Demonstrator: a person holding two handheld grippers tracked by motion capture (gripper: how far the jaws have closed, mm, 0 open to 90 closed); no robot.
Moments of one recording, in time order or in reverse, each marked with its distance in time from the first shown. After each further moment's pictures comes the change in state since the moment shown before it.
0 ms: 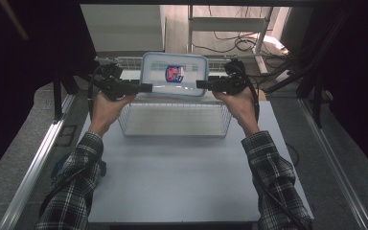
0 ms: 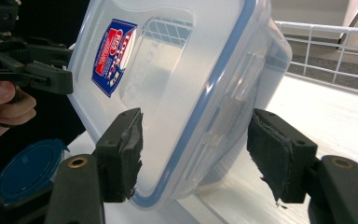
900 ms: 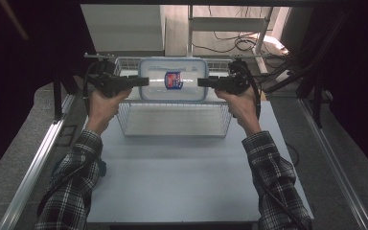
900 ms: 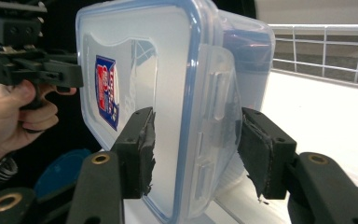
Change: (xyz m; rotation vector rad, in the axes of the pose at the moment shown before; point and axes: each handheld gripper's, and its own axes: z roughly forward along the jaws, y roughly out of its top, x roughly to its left) left arm 0.000 0.005 -0.014 -0.068 -0.057 -0.037; right arm -0.006 -0.002 -0.005 -0.040 0.095 0.060
